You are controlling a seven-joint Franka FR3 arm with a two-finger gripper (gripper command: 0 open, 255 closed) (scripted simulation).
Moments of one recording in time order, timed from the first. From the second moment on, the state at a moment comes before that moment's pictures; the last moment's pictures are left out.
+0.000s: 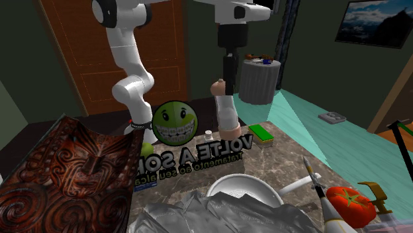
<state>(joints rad) 0.07 -0.07 -0.40 -1.69 -0.06 1.69 -0.41</state>
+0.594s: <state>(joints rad) 0.15 0.05 -0.31 -1.64 -0.04 1.75 -0.24</state>
